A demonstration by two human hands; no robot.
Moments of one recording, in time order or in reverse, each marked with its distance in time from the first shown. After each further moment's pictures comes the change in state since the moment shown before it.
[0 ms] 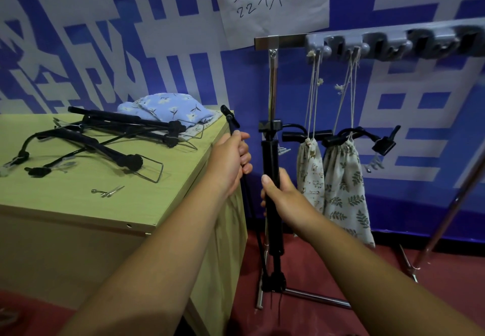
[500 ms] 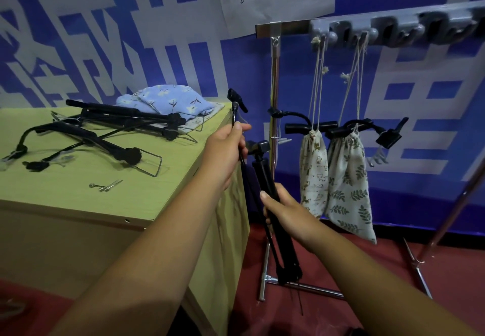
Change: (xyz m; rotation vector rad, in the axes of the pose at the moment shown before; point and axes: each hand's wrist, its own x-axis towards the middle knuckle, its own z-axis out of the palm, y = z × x) left_hand 0.006 -0.003 -0.014 0.308 0.055 0.120; right_hand -0.019 0.029 -0.001 -0.011 -0.135 0.105
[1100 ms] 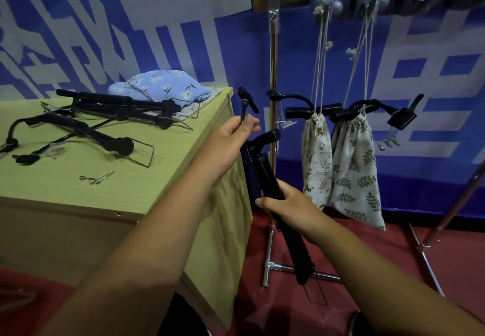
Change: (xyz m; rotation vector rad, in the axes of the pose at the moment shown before) left_hand -0.004 -0.012 -0.008 0.325 -0.230 0.063; right_hand 0.006 0.013 0.000 0.038 -0.006 -0.017
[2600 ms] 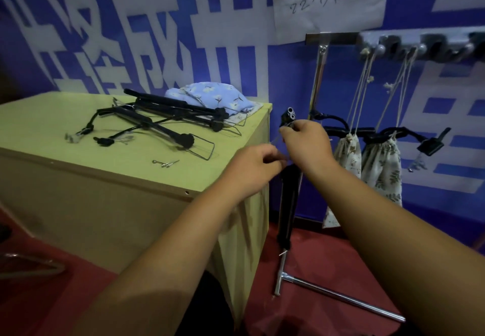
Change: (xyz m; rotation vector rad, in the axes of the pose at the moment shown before) left_hand -0.080 0.017 -0.053 0.287 0.013 0.083; right_hand 0.026 -0.166 0.061 -0.463 0.537 -0.208
